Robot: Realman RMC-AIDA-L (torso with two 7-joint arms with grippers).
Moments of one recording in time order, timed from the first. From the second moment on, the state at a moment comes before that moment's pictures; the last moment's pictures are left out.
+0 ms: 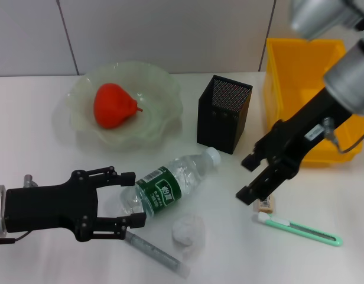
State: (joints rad) left arm -0.46 -1.99 0.84 0.57 1.85 1.72 -1.18; right arm 0.98 2.04 -0.98 -1.07 -2.46 -1.94 2.16
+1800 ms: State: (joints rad) left arm -0.44 -1.98 0.84 0.58 1.86 1.70 -1.17; right arm 0.94 2.09 -1.25 -0.54 -2.19 -1.37 1.72
